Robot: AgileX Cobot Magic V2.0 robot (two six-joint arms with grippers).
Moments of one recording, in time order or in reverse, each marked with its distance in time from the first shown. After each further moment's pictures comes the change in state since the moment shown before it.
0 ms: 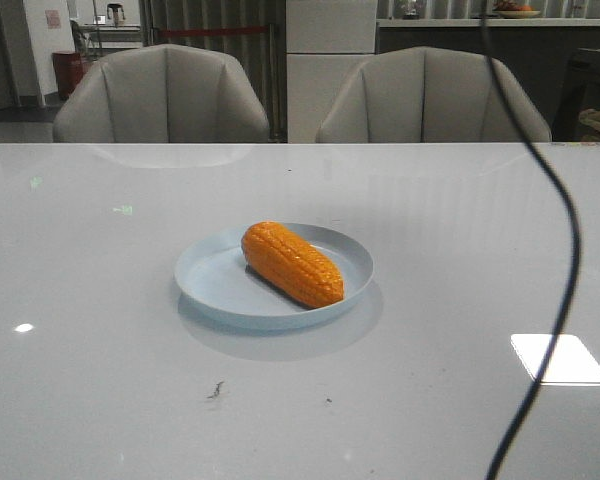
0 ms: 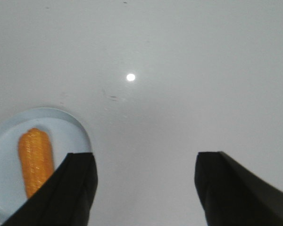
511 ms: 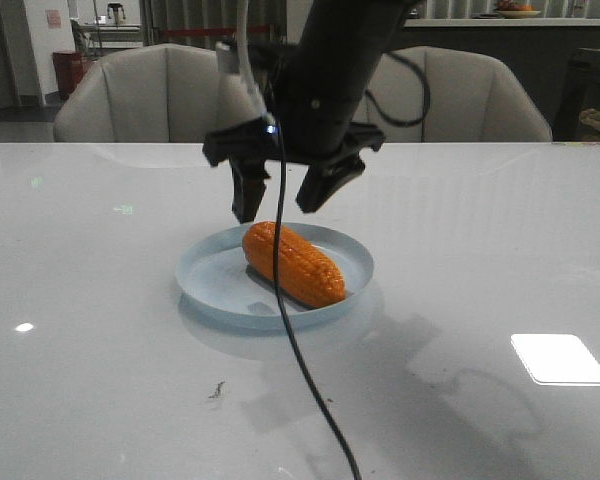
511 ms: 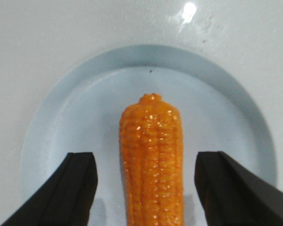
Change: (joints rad) left arm 0.000 0.000 0.000 -0.011 -0.002 0.000; right arm 0.350 0.485 -0.111 0.022 -0.156 0.064
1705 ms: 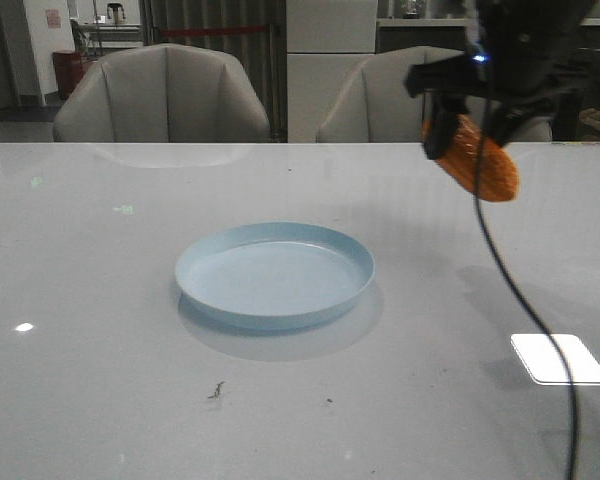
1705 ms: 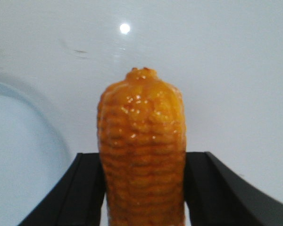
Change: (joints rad) left arm 0.000 0.000 0.000 0.006 0.000 0.000; right arm -0.277 -0.171 0.135 -0.031 -0.013 0.000
